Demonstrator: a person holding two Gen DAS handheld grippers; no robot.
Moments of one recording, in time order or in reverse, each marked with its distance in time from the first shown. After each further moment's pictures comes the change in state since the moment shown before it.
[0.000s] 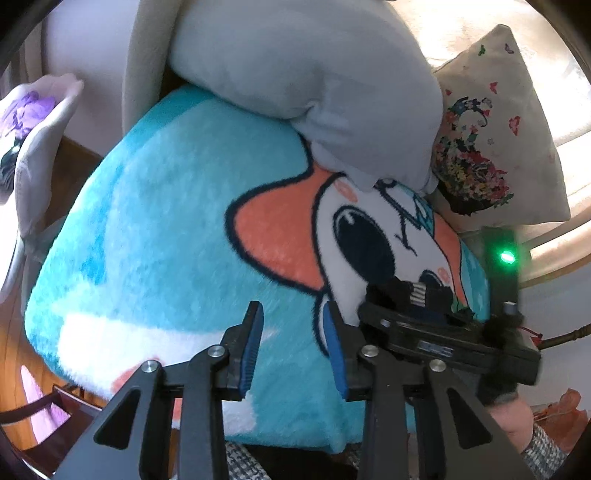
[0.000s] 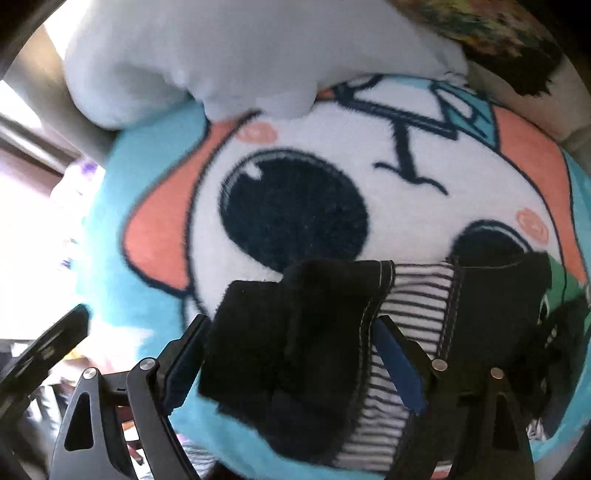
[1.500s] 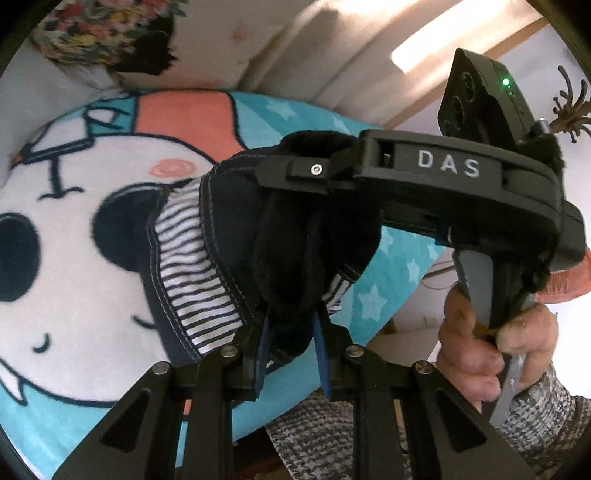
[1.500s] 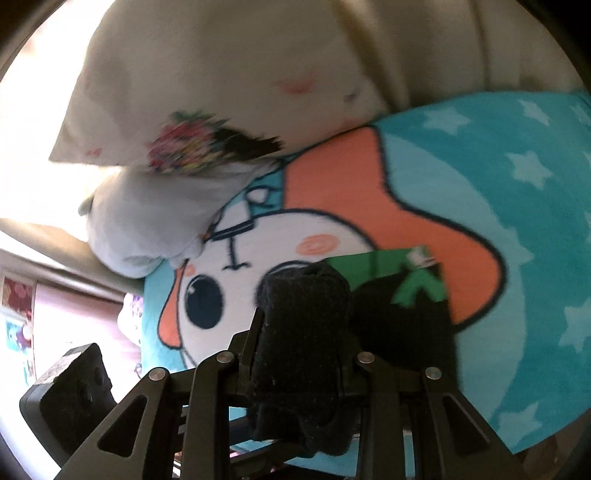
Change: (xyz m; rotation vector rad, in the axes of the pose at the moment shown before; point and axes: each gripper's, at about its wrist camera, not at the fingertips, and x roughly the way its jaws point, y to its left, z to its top) left arm 0.120 -0.295 -0.103 0.592 0.354 -0.297; right arm -0.131 -0.248 -0.063 0.428 -0.286 0.329
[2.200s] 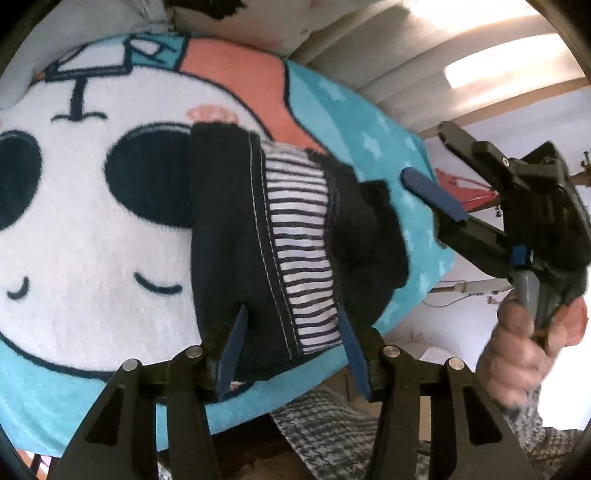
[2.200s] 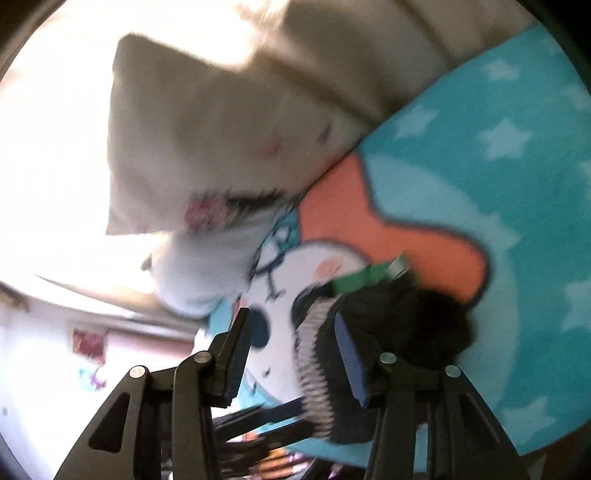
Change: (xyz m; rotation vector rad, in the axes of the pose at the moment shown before) left arm 0.011 0.033 -0.025 -0.197 0.054 0.006; right arm -0.037 -0.054 -0.003 0.176 -0.055 0.304
